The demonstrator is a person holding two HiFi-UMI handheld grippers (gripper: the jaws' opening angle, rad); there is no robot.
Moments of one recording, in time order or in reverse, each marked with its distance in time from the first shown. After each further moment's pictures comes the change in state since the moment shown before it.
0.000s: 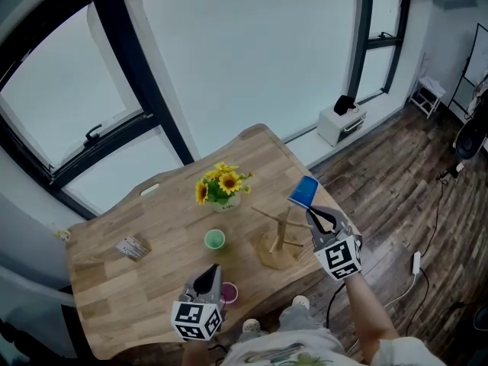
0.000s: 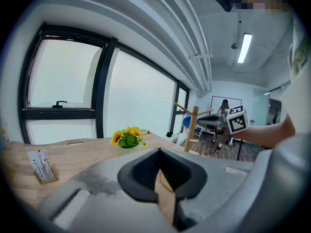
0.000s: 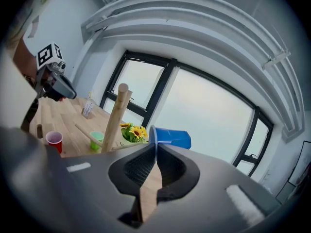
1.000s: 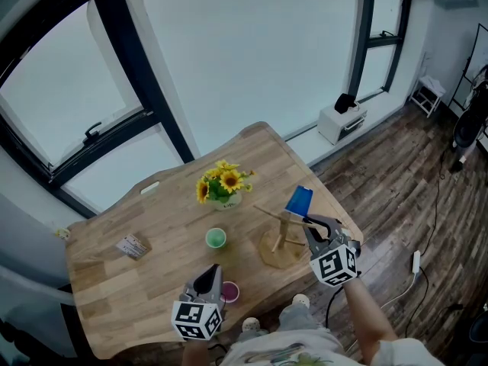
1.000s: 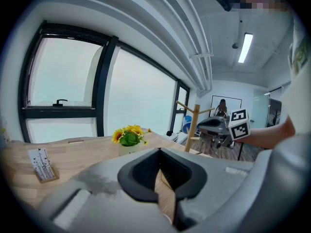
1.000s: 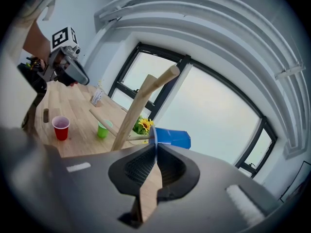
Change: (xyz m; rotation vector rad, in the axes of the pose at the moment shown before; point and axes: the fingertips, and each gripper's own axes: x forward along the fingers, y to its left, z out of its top) left arm 0.000 0.005 -0.007 -0.006 0.012 -0.001; right arm 0.002 0.033 -0.017 -0.135 0.063 0.043
